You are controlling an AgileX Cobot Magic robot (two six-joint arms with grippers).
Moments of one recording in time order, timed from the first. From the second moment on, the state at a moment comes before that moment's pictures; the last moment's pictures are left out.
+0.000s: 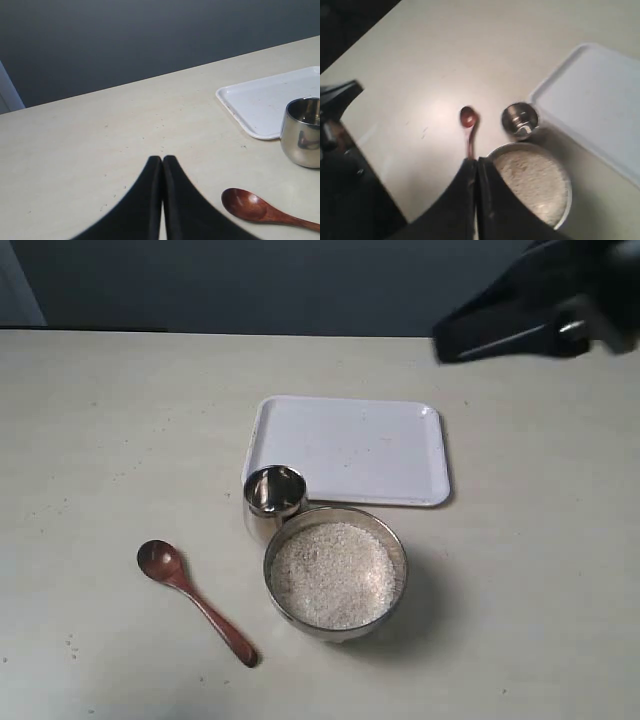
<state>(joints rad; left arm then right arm) -0.32 0.00 0.00 -0.14 0.25 0.28 0.45 1.16 -1.11 0.78 1.04 -0.55</state>
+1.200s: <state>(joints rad) -0.32 0.00 0.00 -0.14 0.25 0.28 1.19 1.91 -1.43 0.35 0.94 -0.29</state>
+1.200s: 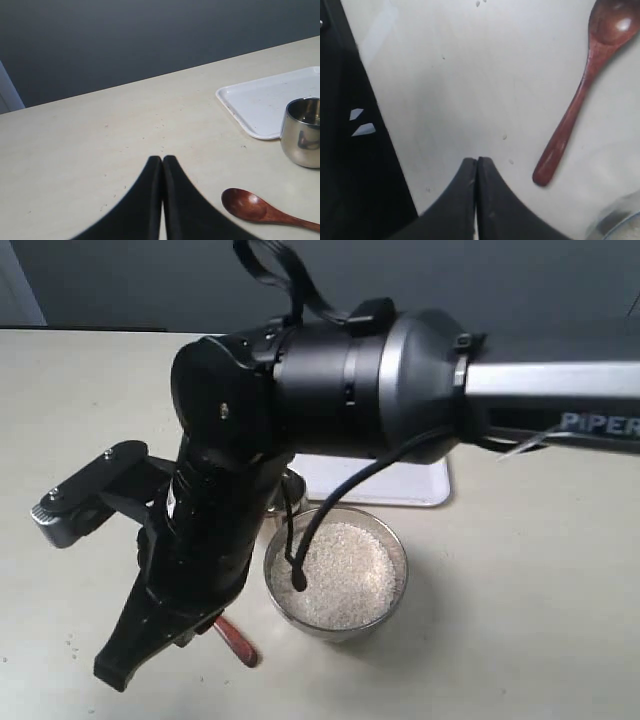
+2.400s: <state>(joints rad) -0.32 0.00 0.00 -0.14 0.25 0.28 1.19 2.14 -1.43 0.08 0.86 -0.18</state>
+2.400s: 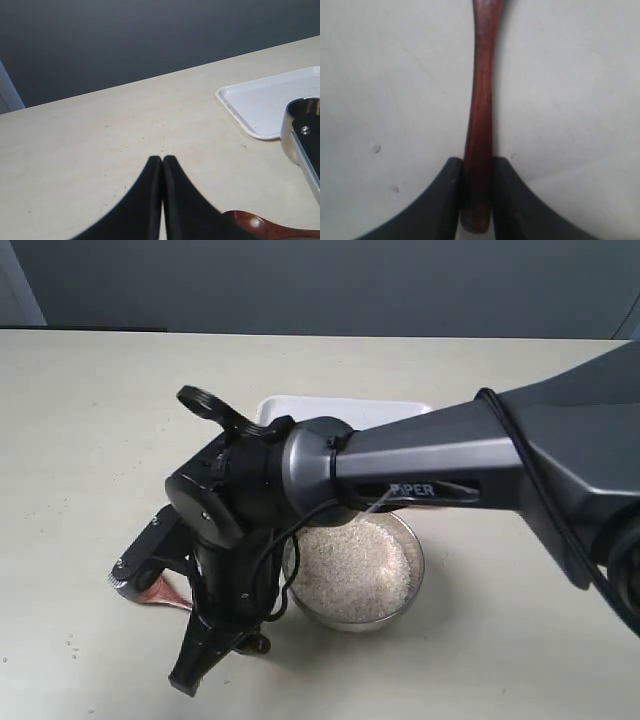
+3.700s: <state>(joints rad) -0.32 0.00 0.00 -0.14 0.25 0.28 1.19 1.55 -1.39 -0.38 1.22 -0.10</state>
